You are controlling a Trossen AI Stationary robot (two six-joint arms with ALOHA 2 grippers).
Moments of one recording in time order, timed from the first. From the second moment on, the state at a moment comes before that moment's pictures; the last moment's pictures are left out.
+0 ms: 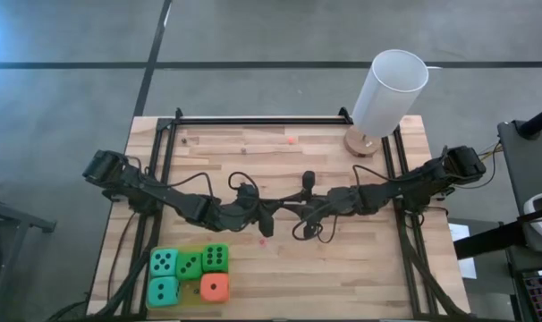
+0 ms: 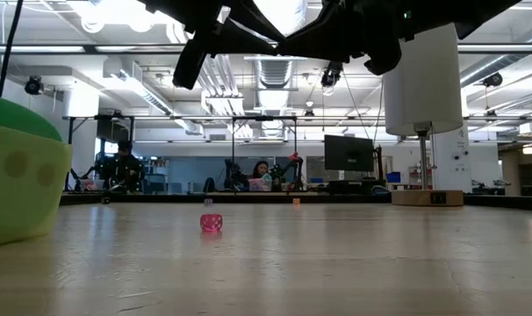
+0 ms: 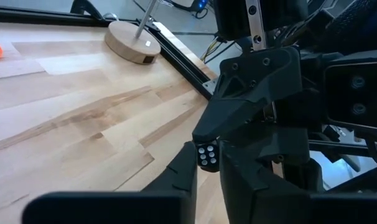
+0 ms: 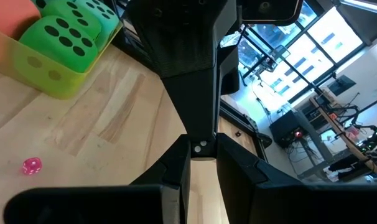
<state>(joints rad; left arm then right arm) -0.32 1.60 0.94 0.27 -0.66 -0.85 0.23 1.49 0.75 0.52 0.34 -0.55</state>
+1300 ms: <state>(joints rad) -0.30 1.60 0.94 0.27 -0.65 -0.86 0.23 1.49 0.75 0.53 0.34 -0.55</state>
